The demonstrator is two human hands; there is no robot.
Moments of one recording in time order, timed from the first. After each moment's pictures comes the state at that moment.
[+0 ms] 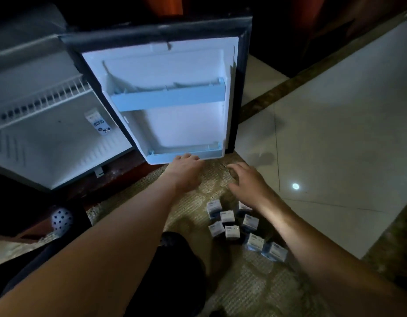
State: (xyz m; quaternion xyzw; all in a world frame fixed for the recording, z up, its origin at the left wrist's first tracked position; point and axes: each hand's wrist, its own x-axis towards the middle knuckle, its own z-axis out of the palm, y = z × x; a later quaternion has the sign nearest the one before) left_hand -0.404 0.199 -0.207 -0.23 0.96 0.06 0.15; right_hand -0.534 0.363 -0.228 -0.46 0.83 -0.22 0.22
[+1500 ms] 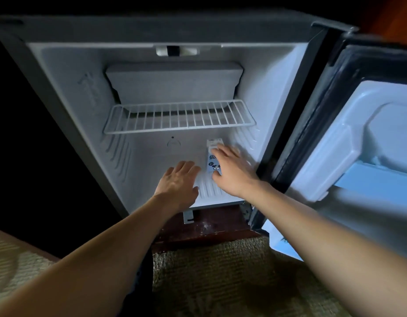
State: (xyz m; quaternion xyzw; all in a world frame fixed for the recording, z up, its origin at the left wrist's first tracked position) left_hand -0.167 -0.115 -0.284 -0.49 0.87 0.08 -0.03; right_hand -0.343 -0.104 -0.263 -0.74 0.66 -0.08 0.08
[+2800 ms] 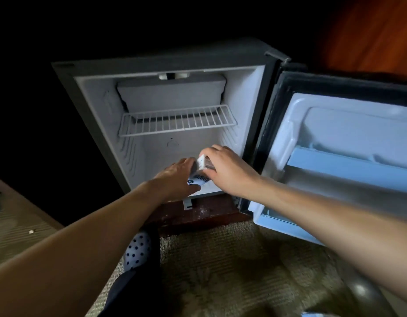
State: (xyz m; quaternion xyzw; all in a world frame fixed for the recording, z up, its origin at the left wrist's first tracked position) left_hand -0.149 -0.054 -0.198 -0.46 0.86 0.22 -0.04; right_hand -0.320 -0.001 -0.168 -0.77 0.60 -0.18 0.10
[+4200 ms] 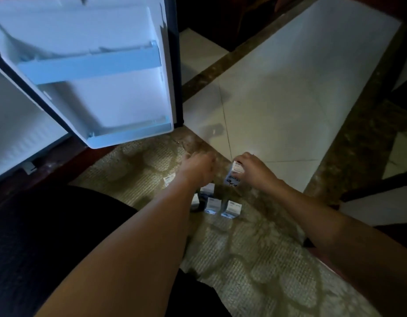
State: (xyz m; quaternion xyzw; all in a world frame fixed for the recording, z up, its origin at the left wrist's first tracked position) left_hand -0.471 0.345 -0.250 -0.20 0.95 0.21 0.13; right_hand -0.602 0.506 -0.287 -0.39 0.89 -0.11 0.21
